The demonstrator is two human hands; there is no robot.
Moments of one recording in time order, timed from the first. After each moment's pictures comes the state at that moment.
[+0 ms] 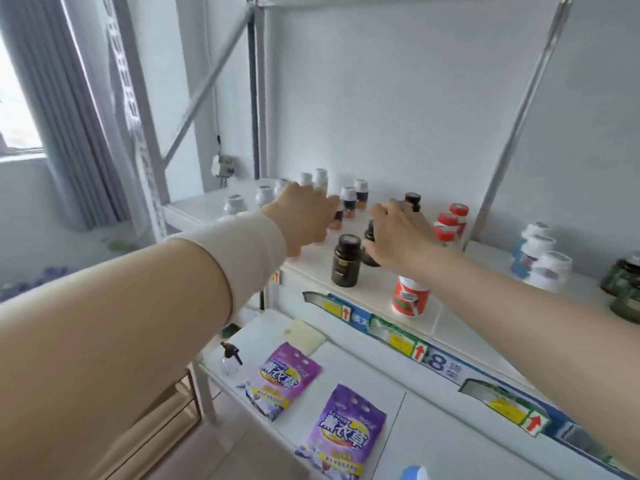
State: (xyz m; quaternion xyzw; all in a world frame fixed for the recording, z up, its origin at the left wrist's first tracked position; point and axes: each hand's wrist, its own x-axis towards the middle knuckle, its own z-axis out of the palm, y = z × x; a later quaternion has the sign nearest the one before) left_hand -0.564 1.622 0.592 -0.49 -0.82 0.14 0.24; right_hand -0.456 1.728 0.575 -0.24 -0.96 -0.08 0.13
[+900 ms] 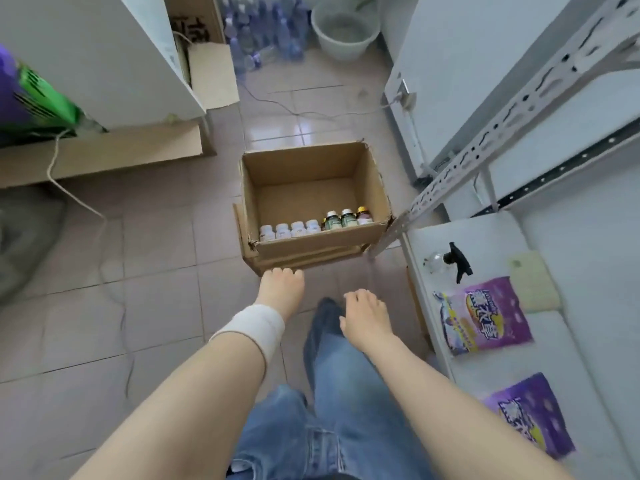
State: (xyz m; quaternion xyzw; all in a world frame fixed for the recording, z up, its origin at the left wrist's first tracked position) left_hand -0.818 1.237 0.140 -0.10 -0.94 0.03 -0.31; right_hand -0.784 1.392 0.144 0.05 -0.94 0.04 -0.35
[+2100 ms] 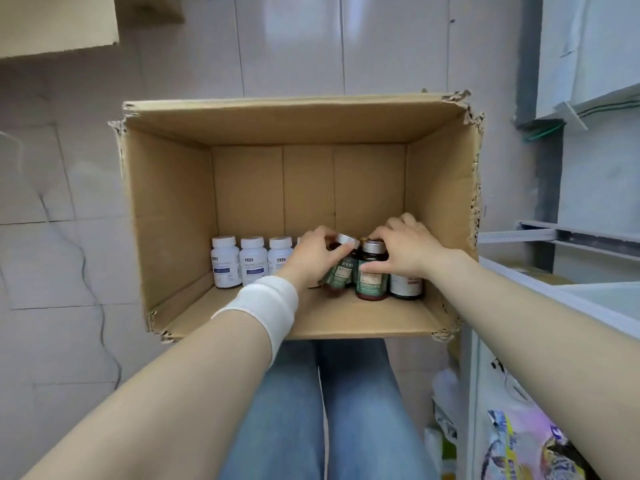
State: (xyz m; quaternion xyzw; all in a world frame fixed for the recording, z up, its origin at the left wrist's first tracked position) left_hand -1.084 1.295 -0.150 0.26 -0.77 -0.40 -0.43; right_hand -1.149 1.450 -0.134 0.23 -0.83 0.01 -0.51
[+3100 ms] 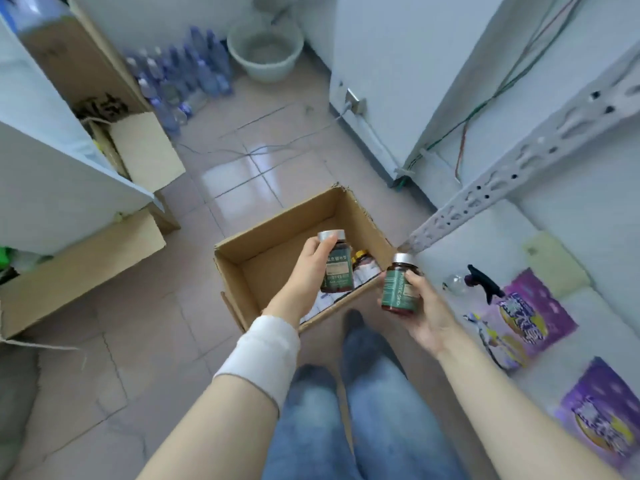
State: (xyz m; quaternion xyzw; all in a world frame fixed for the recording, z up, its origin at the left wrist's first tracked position) left_hand -1.040 1.253 0.166 0.17 -0.63 -0.67 -0.36; right_hand -0.946 1.419 0.143 -0.41 -0.39 0.81 -0.10
